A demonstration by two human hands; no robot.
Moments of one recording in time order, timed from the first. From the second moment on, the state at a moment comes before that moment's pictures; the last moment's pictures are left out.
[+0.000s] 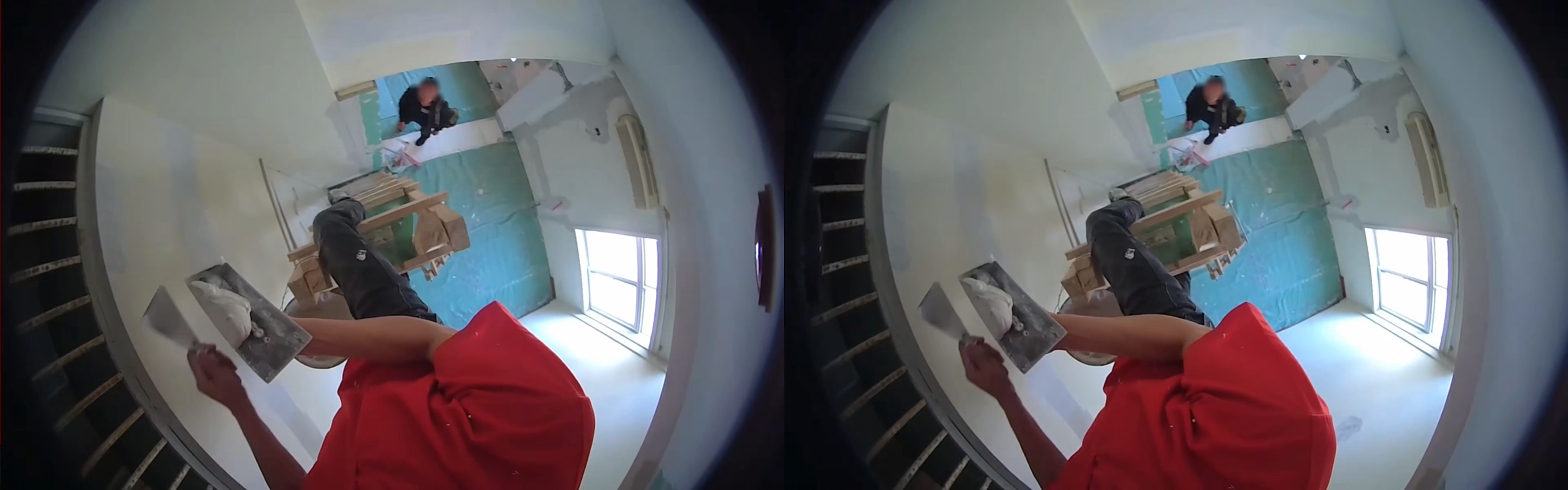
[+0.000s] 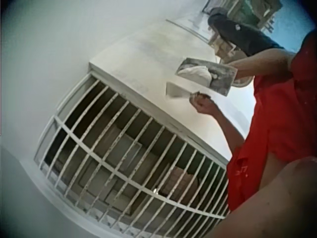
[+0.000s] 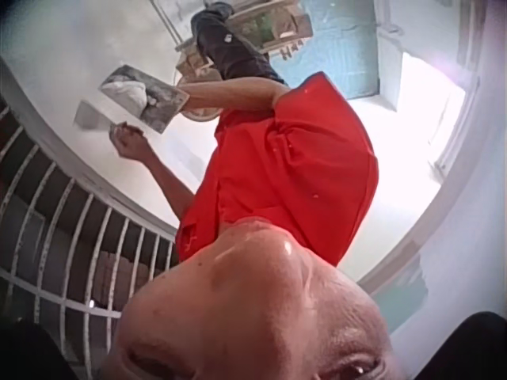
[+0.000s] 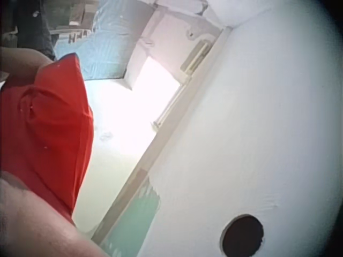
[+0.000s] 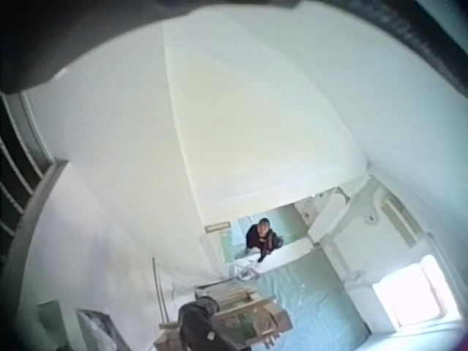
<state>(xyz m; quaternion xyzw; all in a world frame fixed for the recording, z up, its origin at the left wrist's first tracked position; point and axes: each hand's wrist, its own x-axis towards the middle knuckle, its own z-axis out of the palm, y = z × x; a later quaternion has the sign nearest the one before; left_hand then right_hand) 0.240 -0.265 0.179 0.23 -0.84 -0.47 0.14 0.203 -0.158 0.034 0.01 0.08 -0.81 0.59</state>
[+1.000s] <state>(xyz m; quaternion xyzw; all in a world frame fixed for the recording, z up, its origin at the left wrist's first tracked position) 0.267 -0.314 0.165 0.27 -0.52 -0.81 -0.09 0.172 -0.242 -0.006 0.06 0.05 -0.83 0.56</state>
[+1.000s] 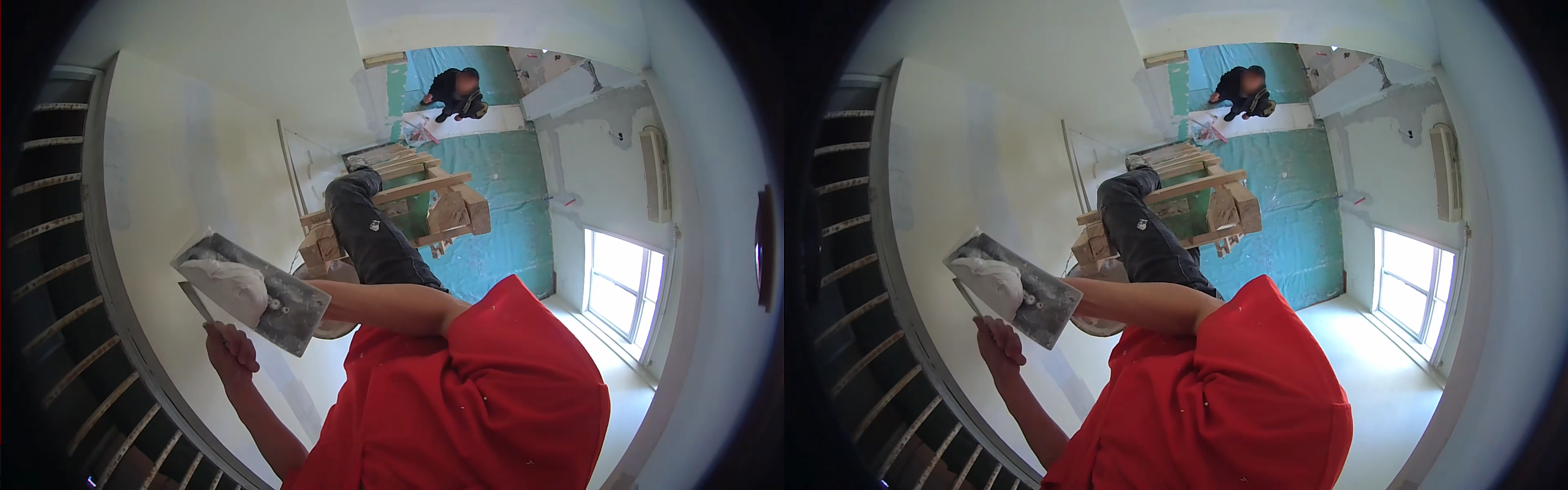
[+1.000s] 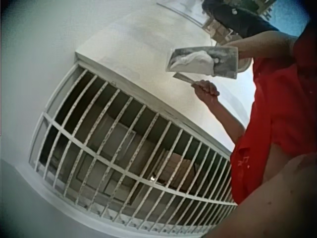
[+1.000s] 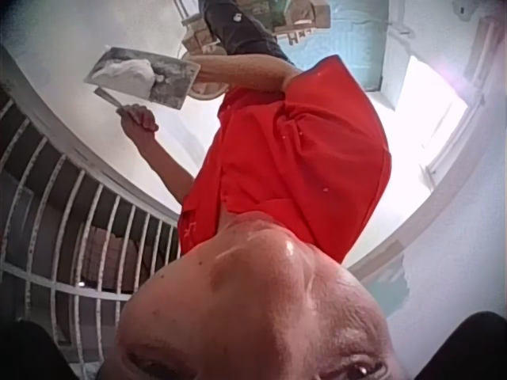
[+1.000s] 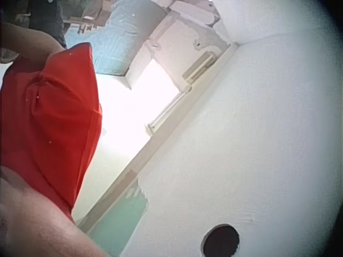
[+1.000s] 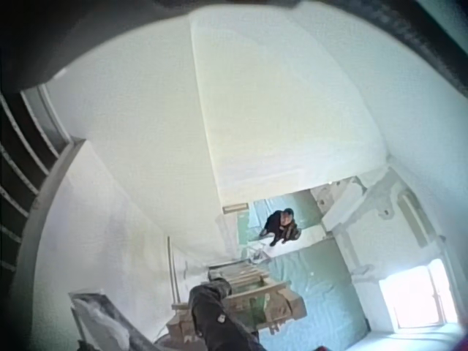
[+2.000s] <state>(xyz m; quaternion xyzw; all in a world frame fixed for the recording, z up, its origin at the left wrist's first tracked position) 0.295 -0.275 0.139 0.33 -0.46 -0.82 0.00 0.132 -0.122 0.059 0.07 0.28 -0.85 0.43</state>
